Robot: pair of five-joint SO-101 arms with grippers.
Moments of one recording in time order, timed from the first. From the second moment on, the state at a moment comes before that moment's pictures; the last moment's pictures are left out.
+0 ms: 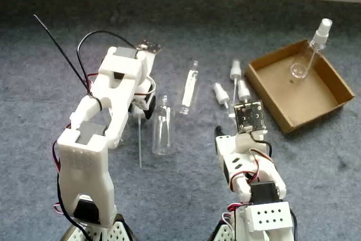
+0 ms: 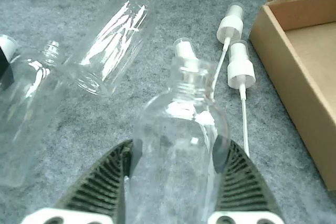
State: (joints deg) left arm 4.9 29.1 -8.7 81.5 -1.6; right arm -12.0 -84.2 85.9 41.9 6.2
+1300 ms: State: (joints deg) left arm 14.8 23.0 -21.9 98.2 5.8; right arm -12.0 -84.2 85.9 41.9 6.2
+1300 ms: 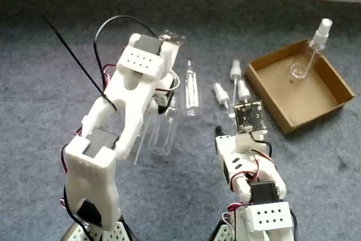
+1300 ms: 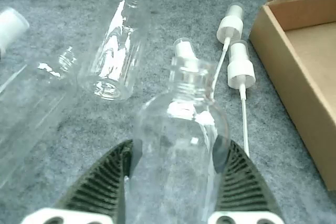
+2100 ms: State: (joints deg) left arm 15.3 -19.9 -22.9 97.5 5.8; right arm -27.5 -84.2 86.0 33.5 6.2
